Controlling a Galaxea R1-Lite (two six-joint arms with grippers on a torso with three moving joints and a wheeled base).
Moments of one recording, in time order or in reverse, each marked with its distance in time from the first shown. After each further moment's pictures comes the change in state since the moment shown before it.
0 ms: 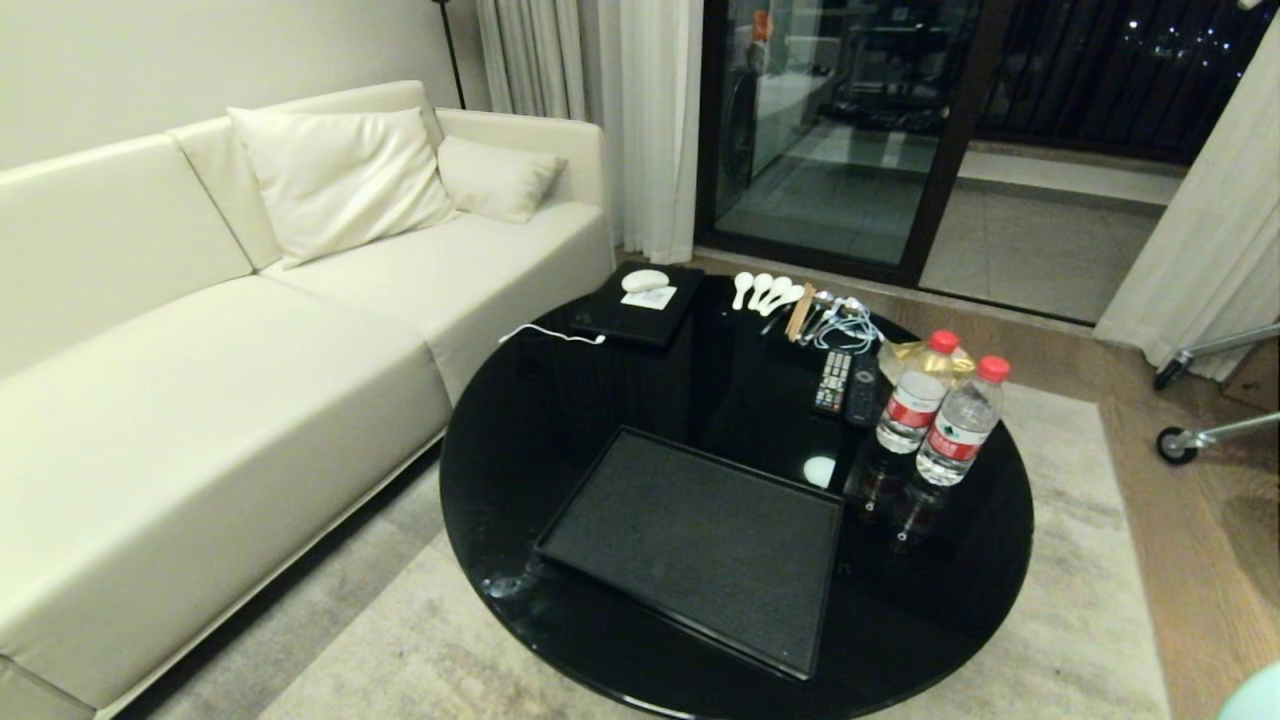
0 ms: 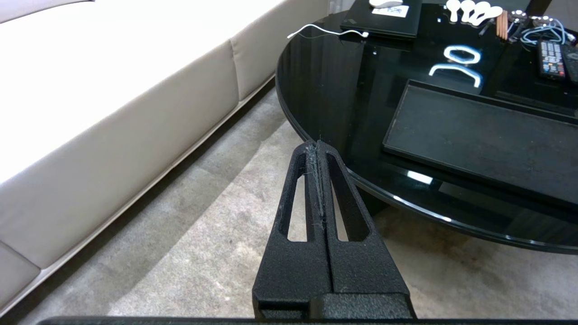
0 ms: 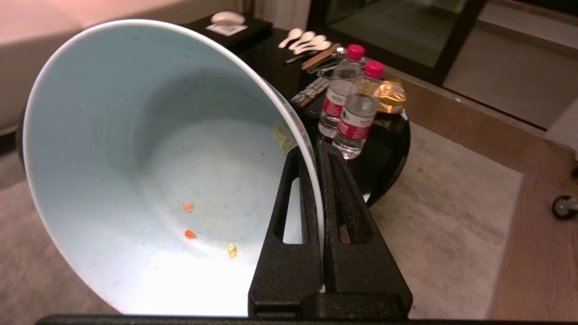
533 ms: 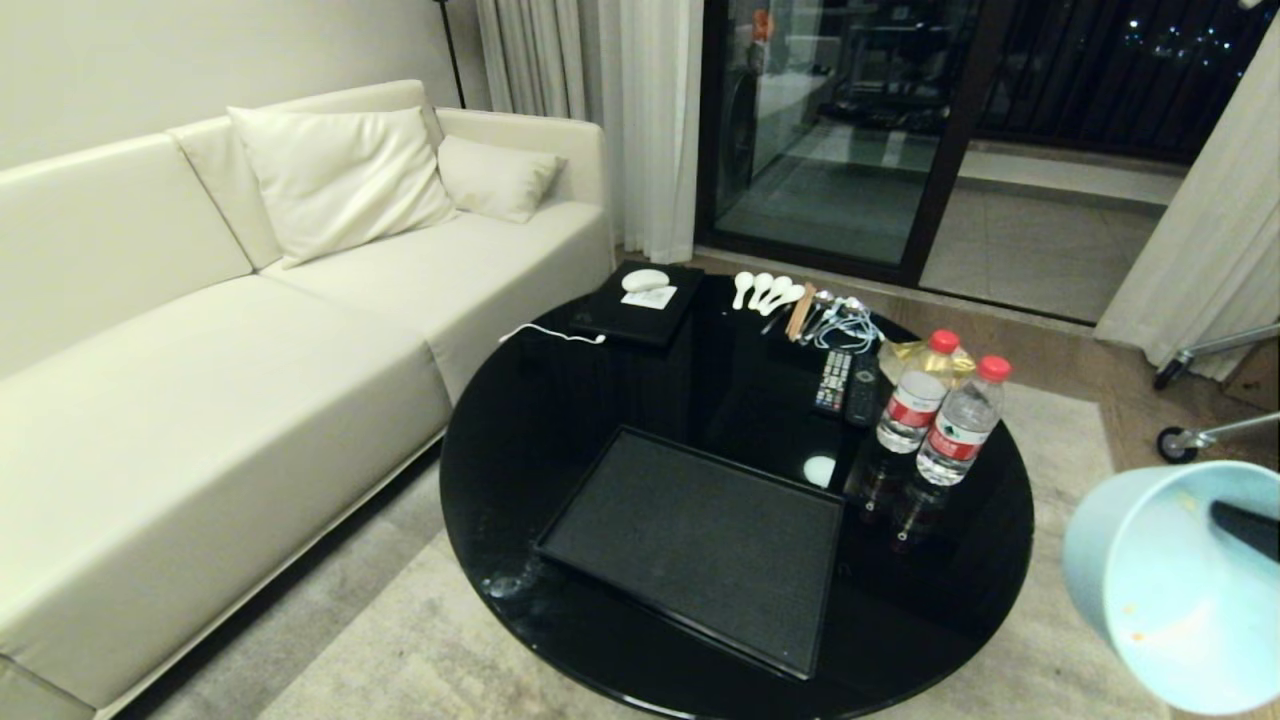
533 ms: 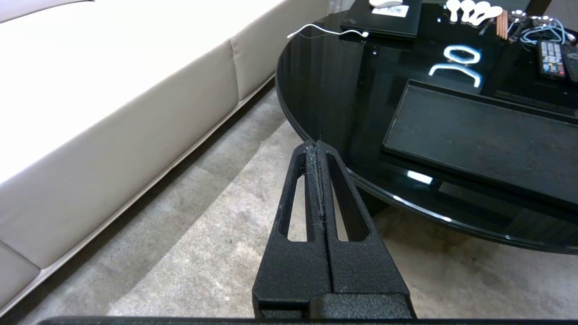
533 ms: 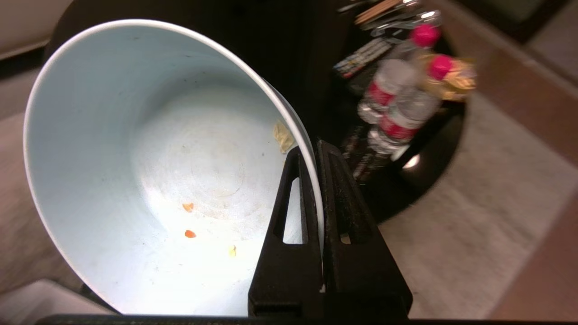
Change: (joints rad) left arm 0.000 0.000 0.000 0.000 0.000 0.000; right arm 0.089 0.645 -0.251 -0.105 0.072 -0.107
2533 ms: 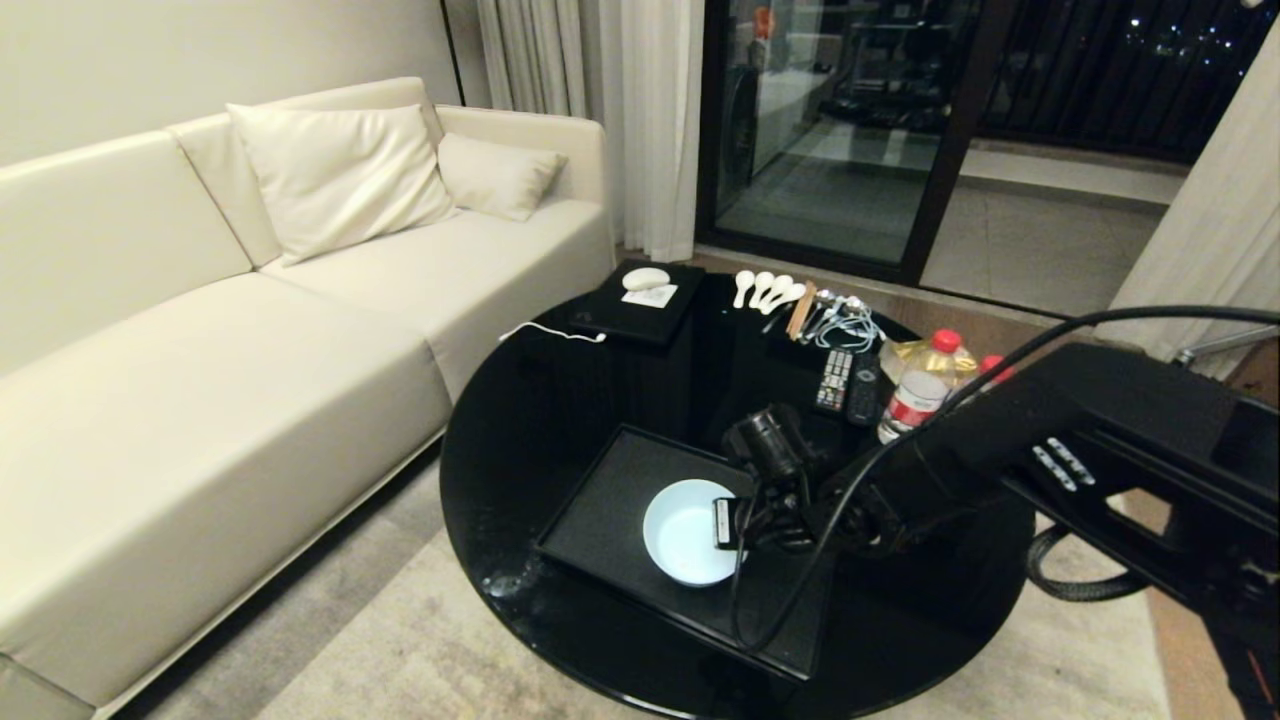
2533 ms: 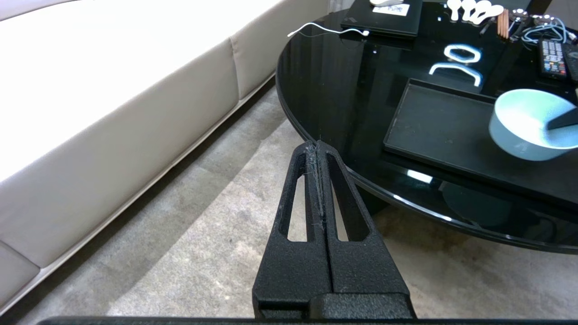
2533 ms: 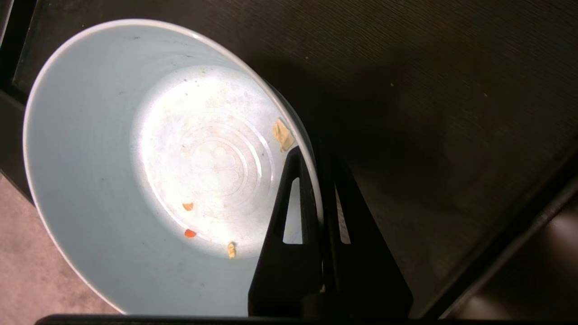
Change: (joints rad) left arm 0.000 0.000 0.000 0.000 0.000 0.000; right arm 0.532 1.444 -0.779 -0.067 -0.401 0.725
